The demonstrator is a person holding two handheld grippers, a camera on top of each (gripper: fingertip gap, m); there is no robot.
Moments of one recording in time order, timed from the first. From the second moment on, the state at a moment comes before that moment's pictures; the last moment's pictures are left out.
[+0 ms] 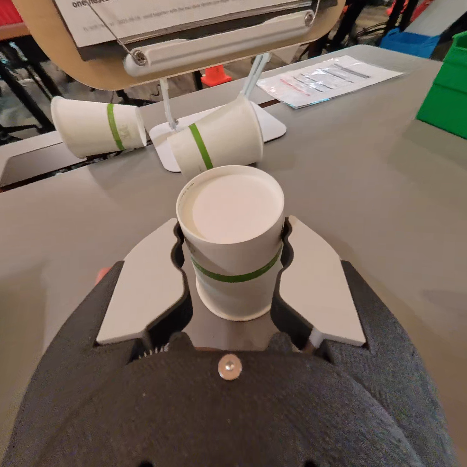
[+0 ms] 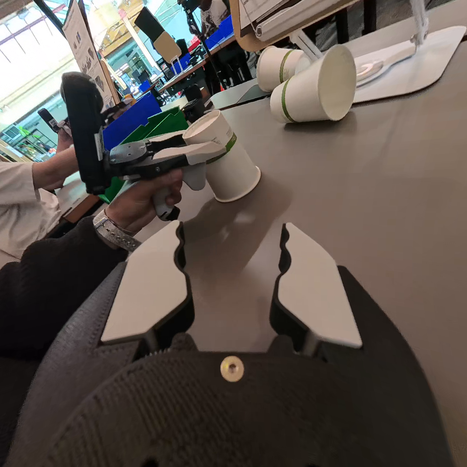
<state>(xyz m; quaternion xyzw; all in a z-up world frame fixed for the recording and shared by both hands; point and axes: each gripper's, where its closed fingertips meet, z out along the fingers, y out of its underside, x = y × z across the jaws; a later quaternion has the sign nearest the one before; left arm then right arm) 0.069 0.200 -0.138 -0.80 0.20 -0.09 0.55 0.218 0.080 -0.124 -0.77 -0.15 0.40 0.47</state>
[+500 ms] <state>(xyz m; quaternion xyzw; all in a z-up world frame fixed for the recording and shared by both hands) 0.032 0.140 -0.035 -0.48 -0.18 -0.68 0.52 0.165 0.058 -0.081 -0.65 -0.08 0.62 0.42</state>
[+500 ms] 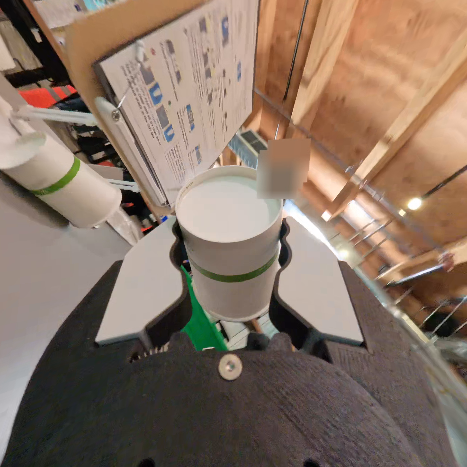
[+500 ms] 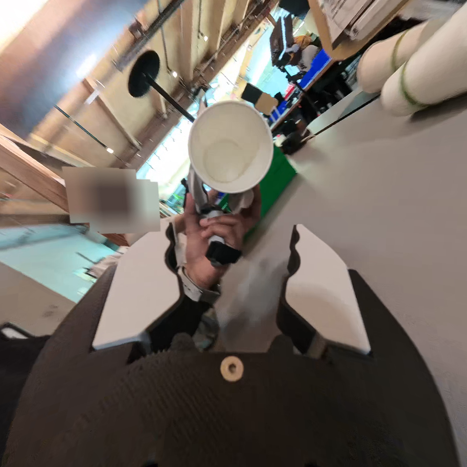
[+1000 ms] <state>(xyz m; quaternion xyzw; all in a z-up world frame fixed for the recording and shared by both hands) 0.085 0.072 -0.043 -0.50 -0.14 -0.70 0.50 0.114 0.053 -0.048 -0.57 -0.04 0.70 0.43</state>
